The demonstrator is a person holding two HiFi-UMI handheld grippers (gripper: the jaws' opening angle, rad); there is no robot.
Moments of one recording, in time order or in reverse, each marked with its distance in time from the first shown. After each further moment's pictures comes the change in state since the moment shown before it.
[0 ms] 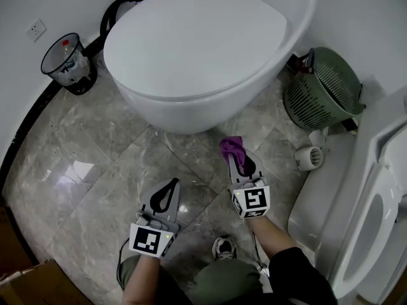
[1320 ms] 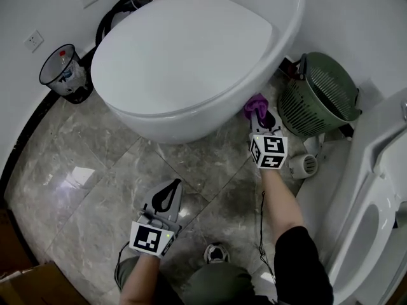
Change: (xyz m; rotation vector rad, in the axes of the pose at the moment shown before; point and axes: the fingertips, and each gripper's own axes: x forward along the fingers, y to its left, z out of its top) left arm 0.044 -0.026 0.014 0.007 -0.008 -0.031; right arm 0.087 -0.178 0.054 -0.043 -0.040 -0.178
